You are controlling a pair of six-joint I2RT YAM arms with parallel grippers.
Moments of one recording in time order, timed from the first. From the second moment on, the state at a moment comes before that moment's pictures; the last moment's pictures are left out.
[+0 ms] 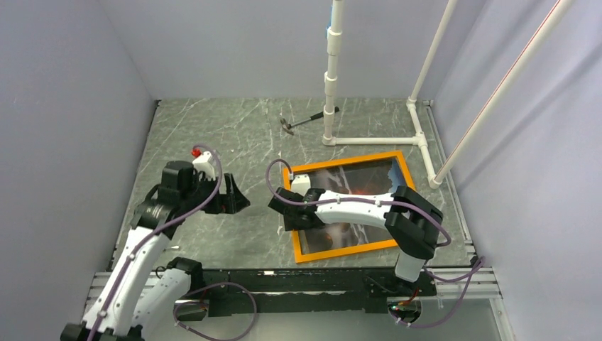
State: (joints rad) left arm -0.24 0.81 0.83 -0.75 0.41 -0.32; right arm 1.12 1.74 1.12 -0.63 0.38 0.95
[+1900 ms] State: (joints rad) left arm -0.24 0.24 1.08 -0.95 -0.07 -0.69; right arm 1.27 2.13 2.24 -1.07 0.43 0.91
